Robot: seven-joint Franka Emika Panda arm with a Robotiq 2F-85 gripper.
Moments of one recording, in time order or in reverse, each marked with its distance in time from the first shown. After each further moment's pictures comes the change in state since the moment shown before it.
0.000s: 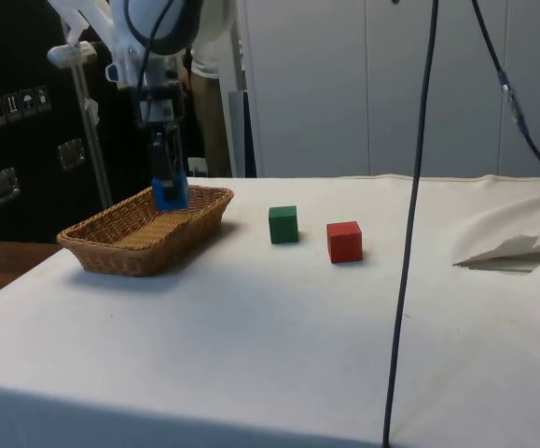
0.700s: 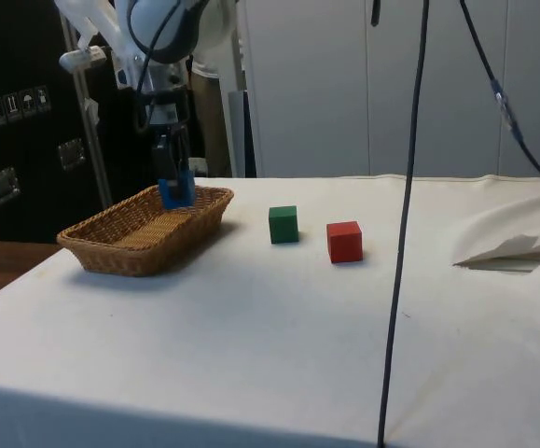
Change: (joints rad) arm -0.010 0.053 -0.045 0.058 0.000 -0.011 0.039
